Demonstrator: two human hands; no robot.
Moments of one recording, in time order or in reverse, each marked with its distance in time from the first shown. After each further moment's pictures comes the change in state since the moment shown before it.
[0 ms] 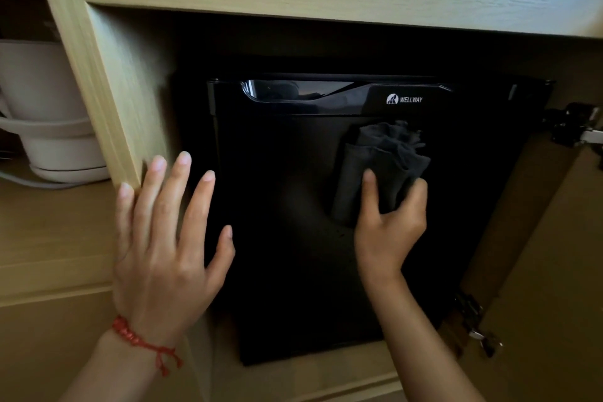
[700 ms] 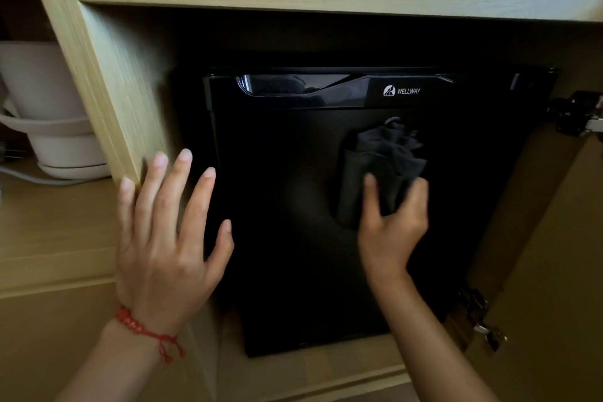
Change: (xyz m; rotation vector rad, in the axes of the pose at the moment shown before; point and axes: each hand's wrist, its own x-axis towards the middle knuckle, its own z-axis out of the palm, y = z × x) left_hand 0.000 0.000 0.002 0.006 0.010 0.023; right_hand -0.004 0.015 -0.008 -0.041 -0.040 -0.083
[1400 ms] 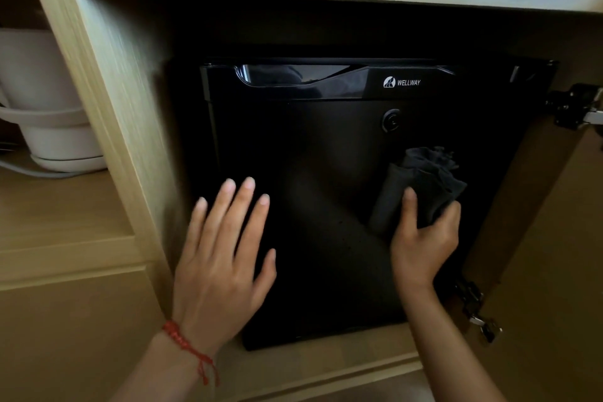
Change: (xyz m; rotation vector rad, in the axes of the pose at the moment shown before) left_hand -0.024 0.039 0.006 -0.190 -0.147 0.072; right_hand -0.004 0.044 -0.025 -0.081 0.042 0.187
